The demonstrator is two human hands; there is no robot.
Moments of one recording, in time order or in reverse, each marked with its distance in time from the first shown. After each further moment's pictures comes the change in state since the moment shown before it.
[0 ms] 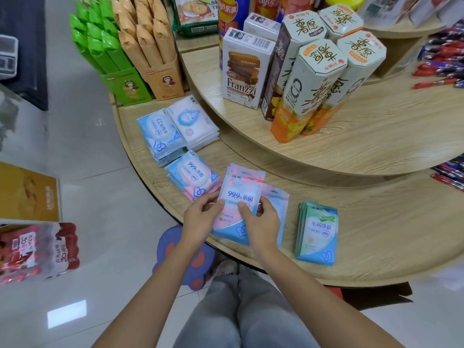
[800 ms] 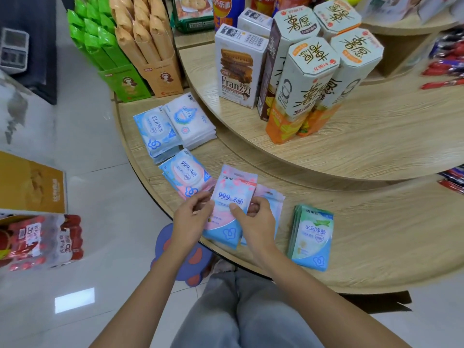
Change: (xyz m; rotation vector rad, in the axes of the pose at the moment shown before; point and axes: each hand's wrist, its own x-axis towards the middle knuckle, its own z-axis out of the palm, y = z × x) left_hand -0.006 0.006 0.012 0.117 0.108 0.066; right_hand 0.020 0.003 -0.019 0.084 -0.153 0.038
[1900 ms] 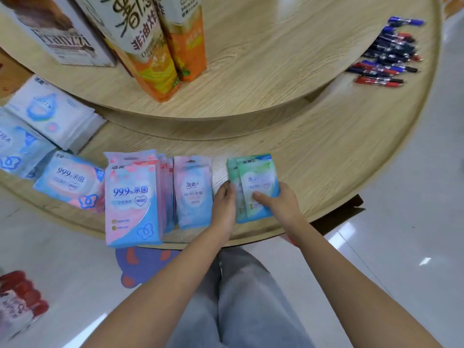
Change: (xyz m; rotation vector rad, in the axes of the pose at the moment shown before) left_hand -0.034 -0.073 0.207 -0.014 -0.472 -0.347; right_hand 0.035 0.122 -0.177 0.000 0.169 0.249
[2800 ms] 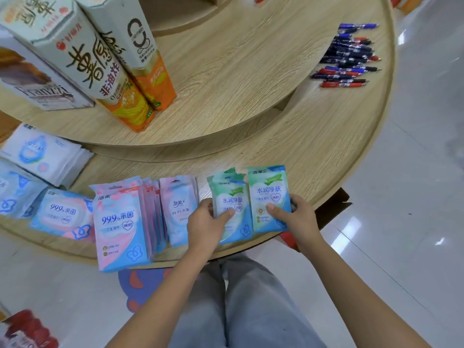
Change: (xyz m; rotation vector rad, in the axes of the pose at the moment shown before) left_hand -0.043 0.038 -0.007 0.673 0.164 0.242; right_hand -0.048 -0.002 -0.059 0.428 0.052 0.017
